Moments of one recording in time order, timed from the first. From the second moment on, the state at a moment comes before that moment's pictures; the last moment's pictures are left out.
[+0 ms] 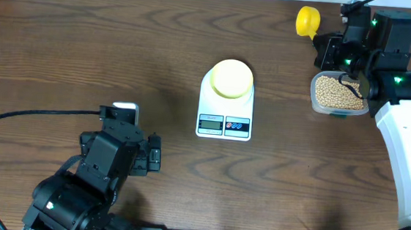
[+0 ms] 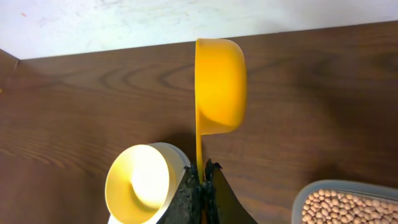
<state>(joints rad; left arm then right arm) -0.50 0.80 1.06 -1.18 -0.33 -0.38 0.06 1.54 1.40 -0.52 -0.37 0.18</state>
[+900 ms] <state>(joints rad) -0.50 0.80 1.06 -1.18 -0.37 -0.38 0.11 1.54 1.40 -0.45 -0.37 0.20</state>
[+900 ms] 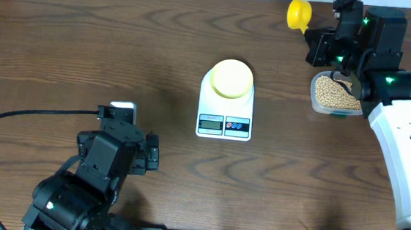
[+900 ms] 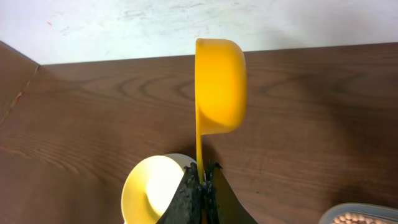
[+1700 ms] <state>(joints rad) -0.50 0.80 1.06 -1.18 -0.37 -0.38 0.15 1.54 1.40 -0.44 -0.34 0.20</state>
